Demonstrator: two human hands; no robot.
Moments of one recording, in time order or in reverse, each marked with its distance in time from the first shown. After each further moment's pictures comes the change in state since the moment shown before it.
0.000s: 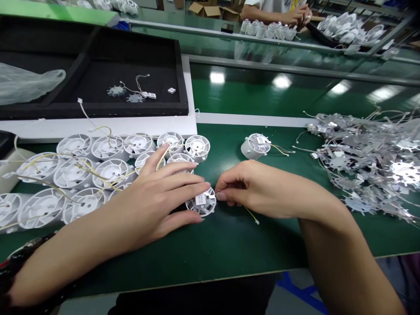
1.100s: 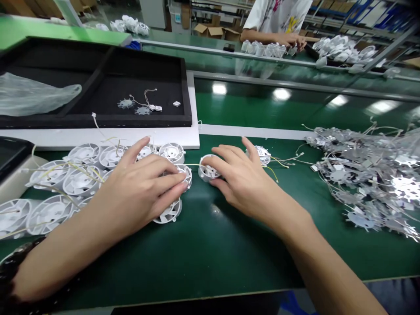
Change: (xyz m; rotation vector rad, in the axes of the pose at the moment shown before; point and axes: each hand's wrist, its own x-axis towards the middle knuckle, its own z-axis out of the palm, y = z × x) left_hand -0.004 -0.022 -0.011 0.297 0.164 -0.076; right_hand 0.029 0.016 0.027 -0.828 0.709 -0.233
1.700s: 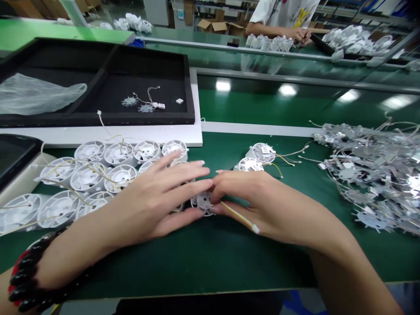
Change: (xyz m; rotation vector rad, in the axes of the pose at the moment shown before) left_hand 0.006 0.015 -0.005 -0.173 -0.039 0.131; right_hand -0.011 -0.002 -0.040 0.755 -0.312 -0.041
